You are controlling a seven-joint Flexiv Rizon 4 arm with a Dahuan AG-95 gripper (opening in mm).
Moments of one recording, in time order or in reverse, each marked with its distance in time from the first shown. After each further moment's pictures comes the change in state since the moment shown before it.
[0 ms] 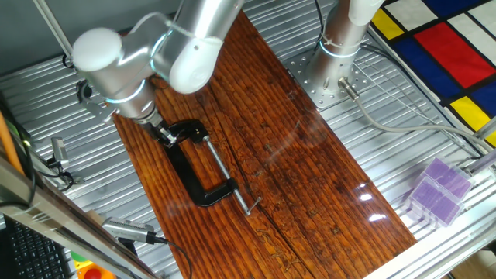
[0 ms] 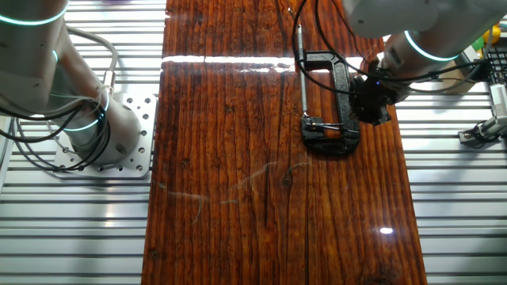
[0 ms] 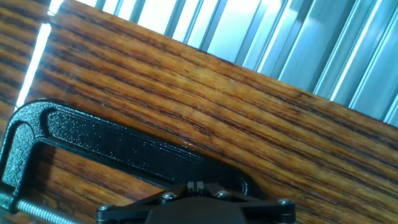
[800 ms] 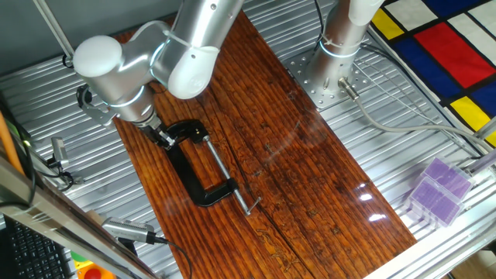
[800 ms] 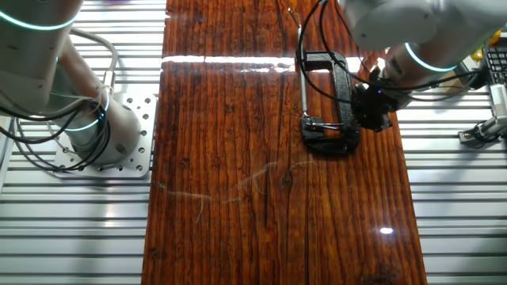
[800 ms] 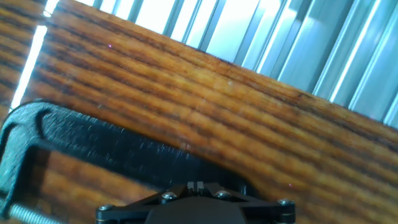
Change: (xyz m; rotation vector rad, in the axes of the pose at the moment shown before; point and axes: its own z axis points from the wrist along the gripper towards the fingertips) arm 0.000 -0.009 0.014 0.008 -0.010 -0.031
